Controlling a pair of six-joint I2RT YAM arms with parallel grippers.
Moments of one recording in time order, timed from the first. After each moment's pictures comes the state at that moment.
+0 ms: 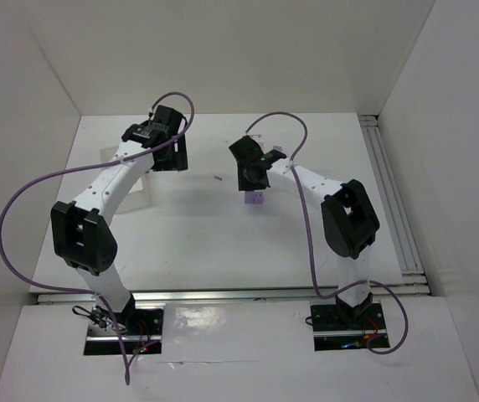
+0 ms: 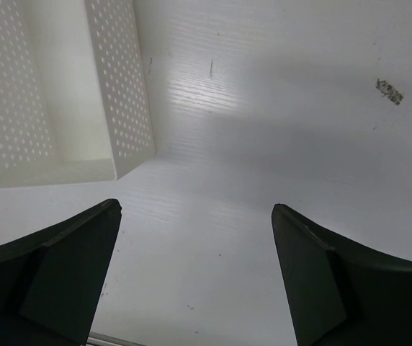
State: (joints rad) left arm -0.31 1.74 1.66 -0.98 -0.39 -0.39; right arm 0.64 1.95 1.58 -0.59 0.30 0.50
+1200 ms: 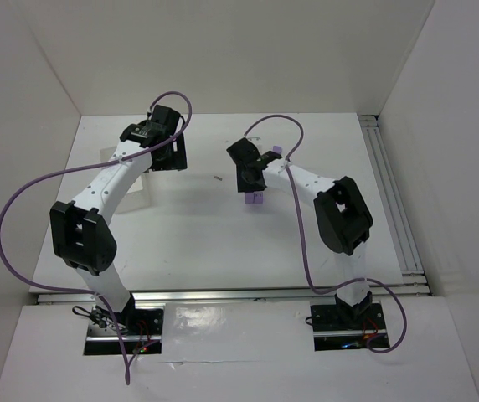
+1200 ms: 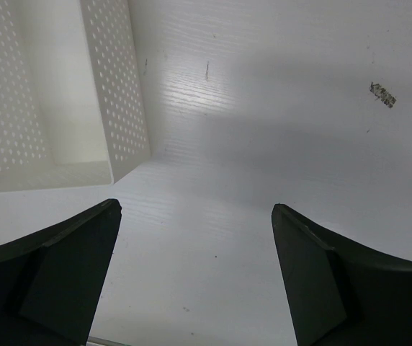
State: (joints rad) left arm -0.30 1.73 1.65 -0.96 -0.36 -0.40; right arm 0.65 2.01 1.57 -0.58 0.31 0.52
